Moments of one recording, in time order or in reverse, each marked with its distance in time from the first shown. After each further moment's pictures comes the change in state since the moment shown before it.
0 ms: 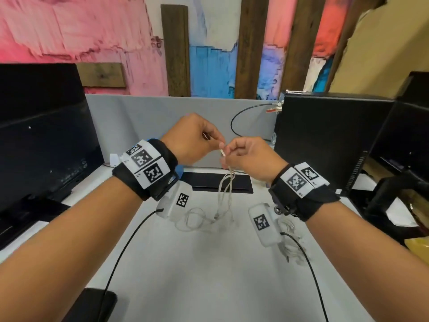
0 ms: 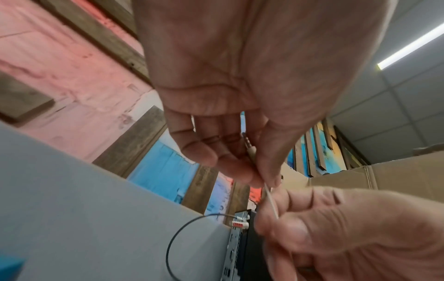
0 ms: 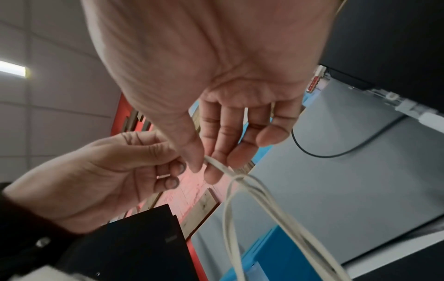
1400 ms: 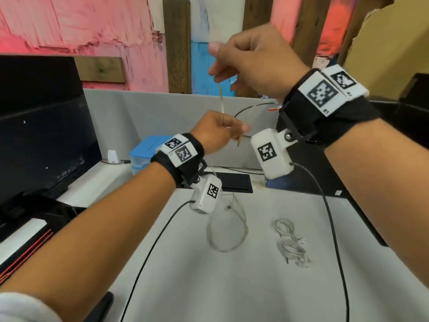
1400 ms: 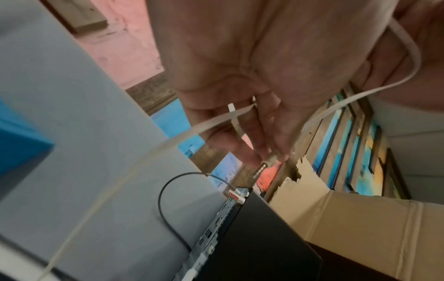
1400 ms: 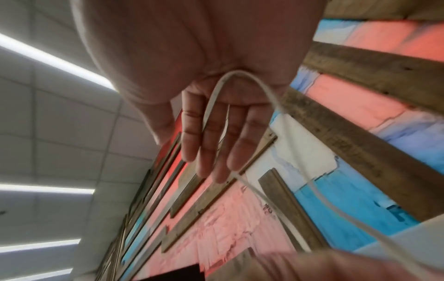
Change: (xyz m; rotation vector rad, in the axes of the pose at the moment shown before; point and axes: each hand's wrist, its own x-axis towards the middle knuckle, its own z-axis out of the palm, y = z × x) left_hand 0.040 0.008 0.035 -0.517 0.000 -0.112; right_hand 0.033 -0.131 -0.037 -0.245 0.153 -0.428
